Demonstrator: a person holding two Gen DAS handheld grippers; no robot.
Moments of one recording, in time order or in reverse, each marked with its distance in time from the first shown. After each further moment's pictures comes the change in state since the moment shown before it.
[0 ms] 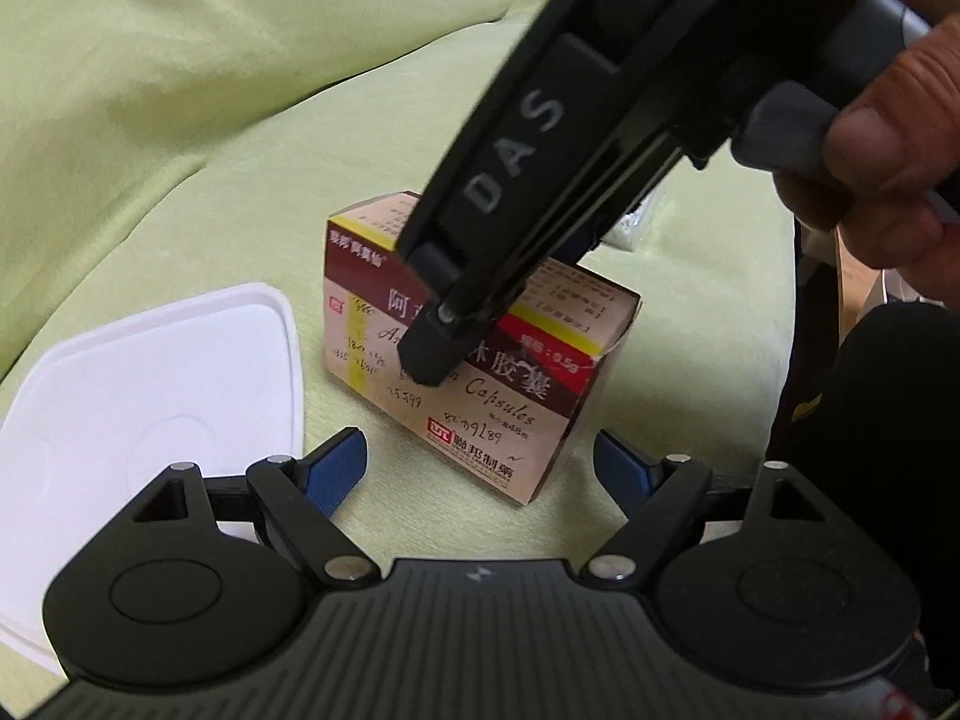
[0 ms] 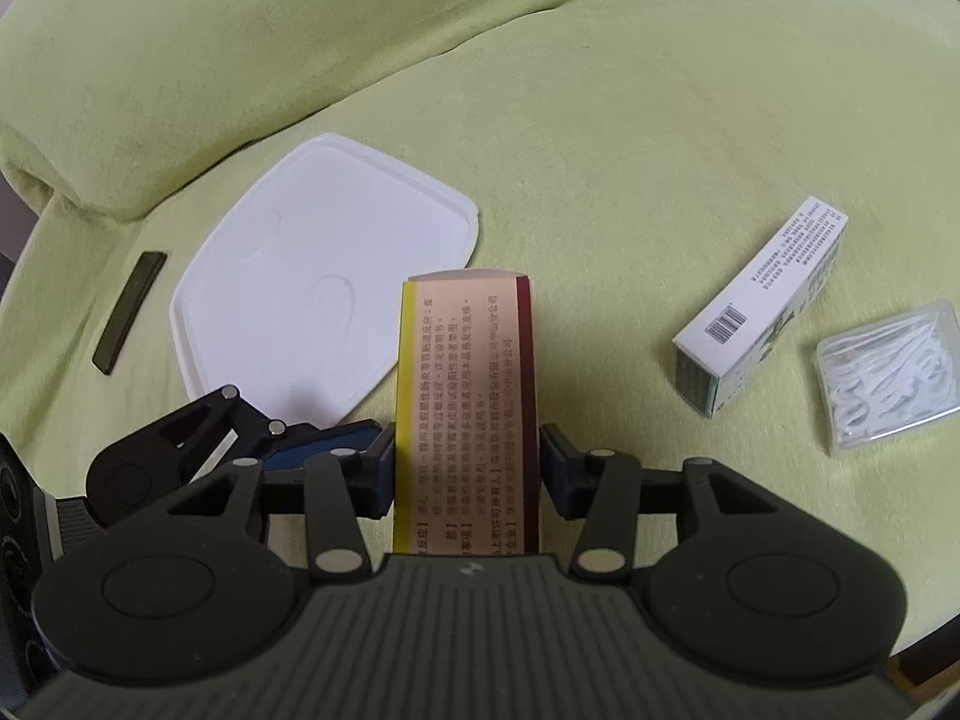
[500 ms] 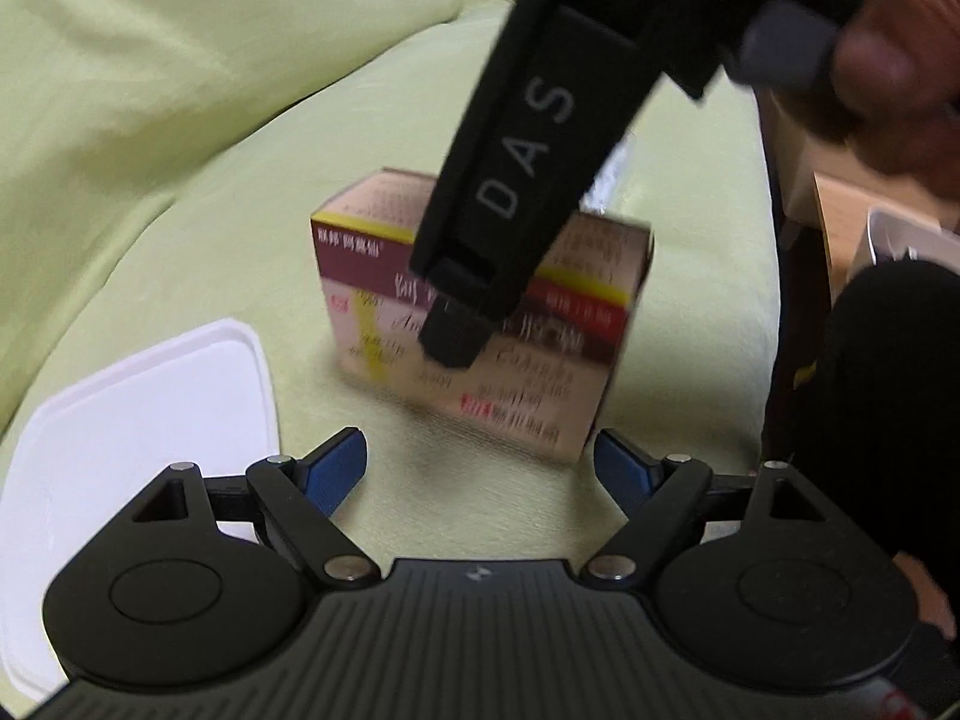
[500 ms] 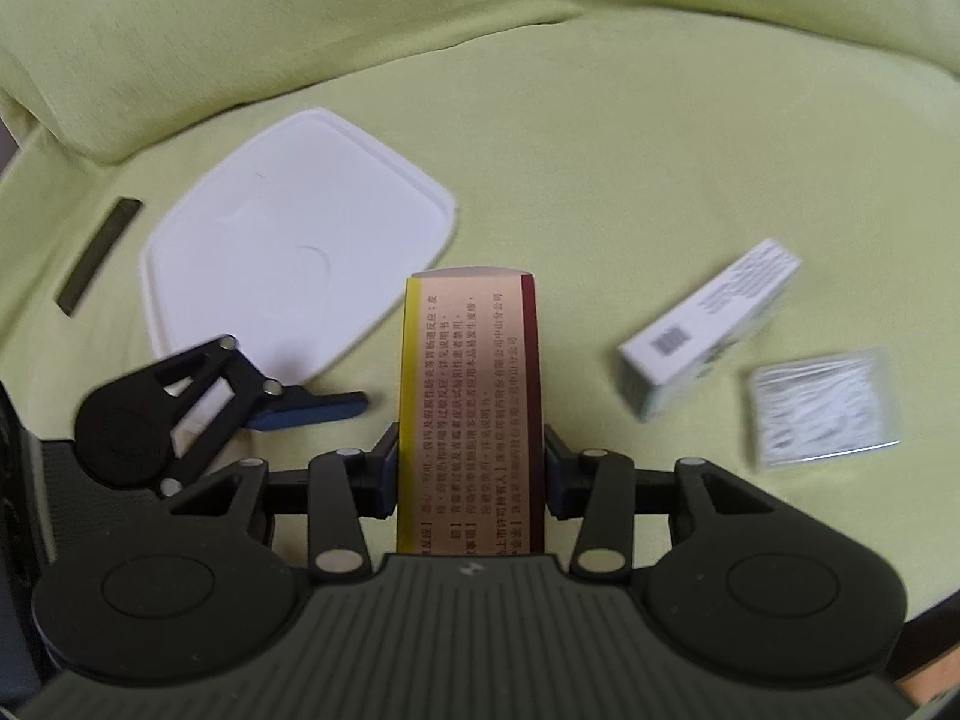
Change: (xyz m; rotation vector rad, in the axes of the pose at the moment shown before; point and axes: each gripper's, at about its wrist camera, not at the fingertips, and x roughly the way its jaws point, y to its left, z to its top) left arm 0.010 -0.016 0.015 0.120 0.008 -0.010; right arm -0.021 0.003 -0.005 -0.130 0.014 -0.132
